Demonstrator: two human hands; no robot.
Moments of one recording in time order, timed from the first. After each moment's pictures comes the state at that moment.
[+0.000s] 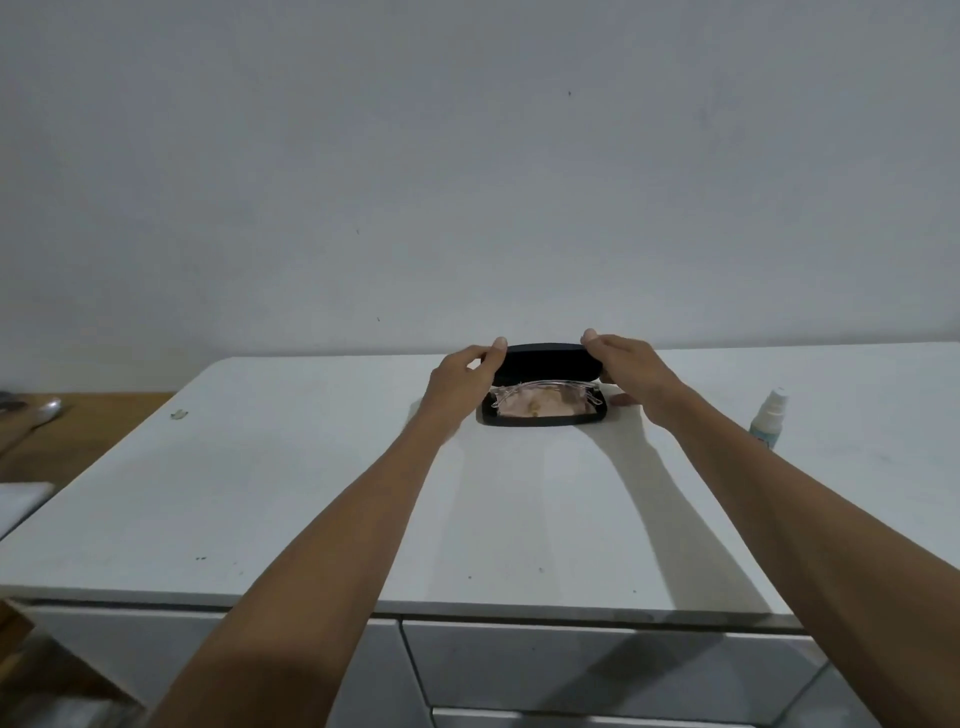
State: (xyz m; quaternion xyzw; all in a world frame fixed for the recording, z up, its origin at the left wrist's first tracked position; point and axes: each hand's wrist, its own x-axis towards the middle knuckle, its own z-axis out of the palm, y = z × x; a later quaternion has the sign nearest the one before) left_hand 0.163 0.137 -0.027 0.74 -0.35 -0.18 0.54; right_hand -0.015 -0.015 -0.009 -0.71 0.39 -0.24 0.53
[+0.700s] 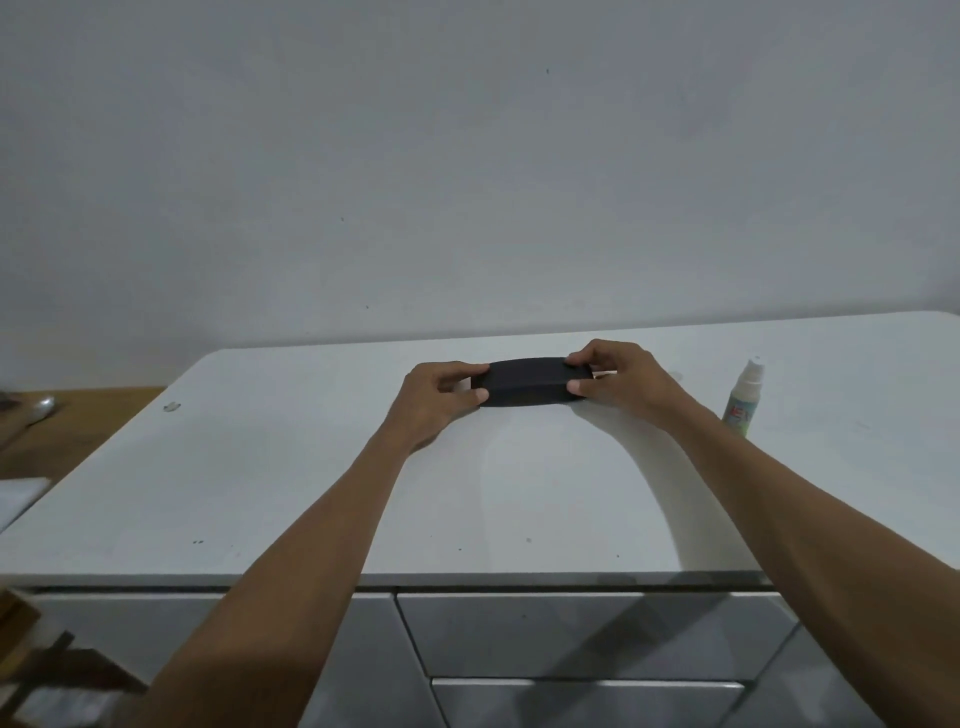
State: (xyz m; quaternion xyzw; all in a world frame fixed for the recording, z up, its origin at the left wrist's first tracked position) left_hand 0.175 0.175 -0.057 0.70 -0.44 -0.20 0.52; right_hand -0.048 -0.013 -0.045 -0.81 0.27 -0.25 0.45
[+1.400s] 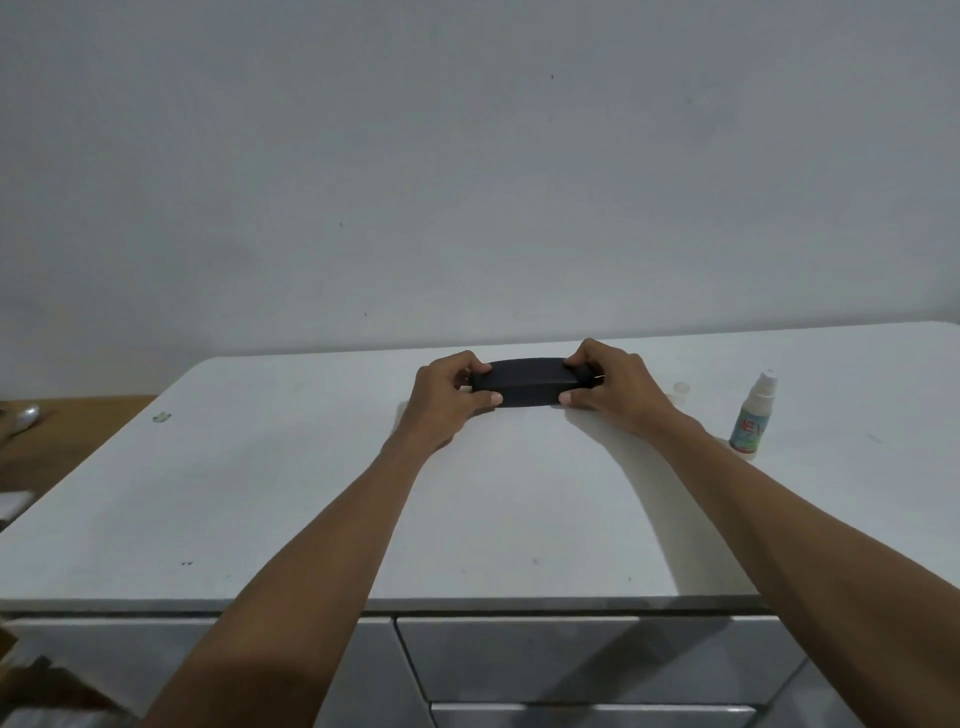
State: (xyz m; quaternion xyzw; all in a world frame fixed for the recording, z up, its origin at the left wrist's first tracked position) left_hand 0.165 0.153 -0.050 0.67 -0.40 -0.20 0.59; right_hand -0.030 -0.005 -0.043 -0.85 0.28 -0.26 0.36
